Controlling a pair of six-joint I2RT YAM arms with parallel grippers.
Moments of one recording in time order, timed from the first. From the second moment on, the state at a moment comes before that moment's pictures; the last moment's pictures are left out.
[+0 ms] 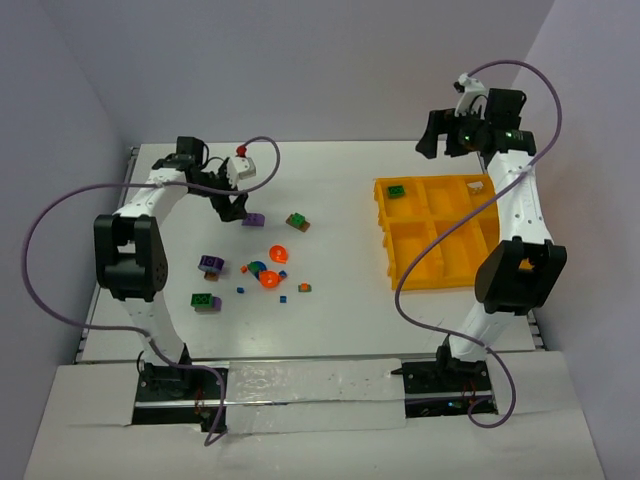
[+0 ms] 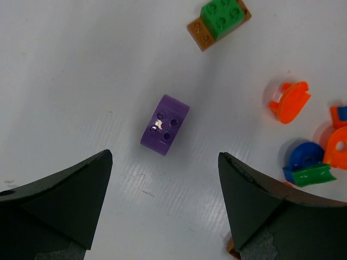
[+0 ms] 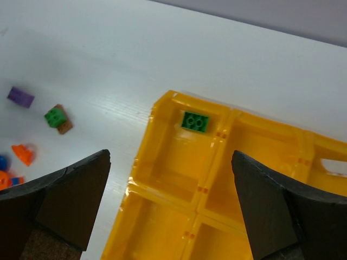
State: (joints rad) left arm -0.09 1.91 1.53 -0.69 0.69 0.93; right arm -0.16 1.73 1.78 -0.67 -0.52 -0.14
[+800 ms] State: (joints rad) left arm -0.11 2.14 1.62 -0.67 0.72 1.14; right arm -0.11 1.70 1.76 -0.70 -0.56 -0.14
